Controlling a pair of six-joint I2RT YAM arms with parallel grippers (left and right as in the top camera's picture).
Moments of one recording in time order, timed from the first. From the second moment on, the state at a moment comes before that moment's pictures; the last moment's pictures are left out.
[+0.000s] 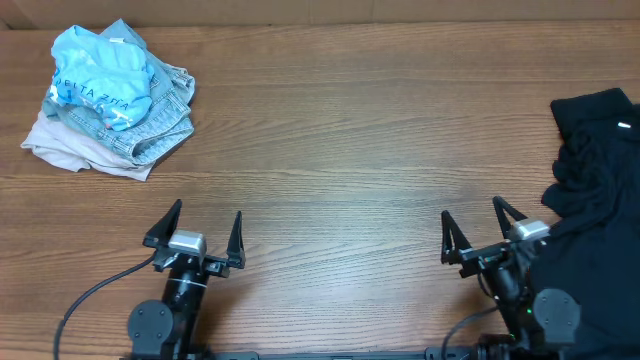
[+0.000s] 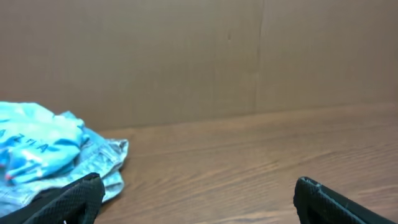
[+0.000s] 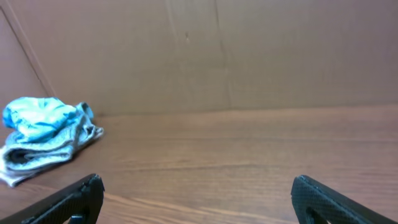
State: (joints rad) left arm -0.04 0.03 0.11 -0.04 0.16 -0.01; right arm -0.05 0.04 0.18 -0.15 -0.36 0.19
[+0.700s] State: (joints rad) left arm -0.04 1.15 1.36 -0.92 0.04 -0.03; right arm -0.07 1.32 1.26 -0.85 -0.35 0.25
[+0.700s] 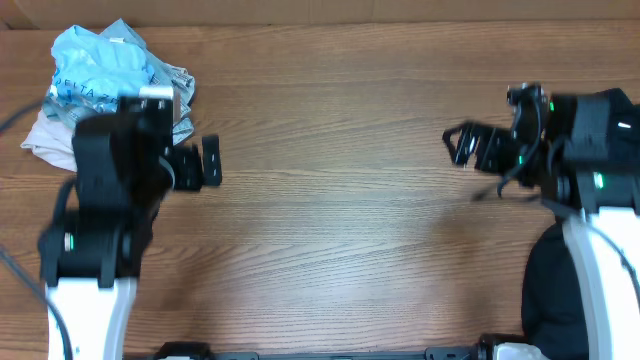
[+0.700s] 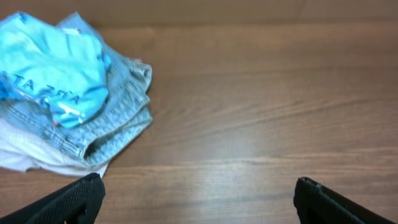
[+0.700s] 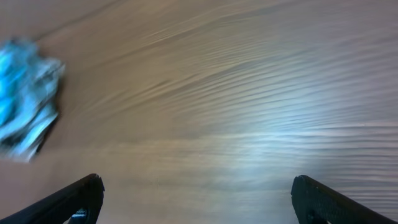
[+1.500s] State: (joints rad) left arm -0.04 1.31 1.48 -1.04 0.19 -0.03; right arm -0.54 1.84 1.30 -0.62 0.10 0.54
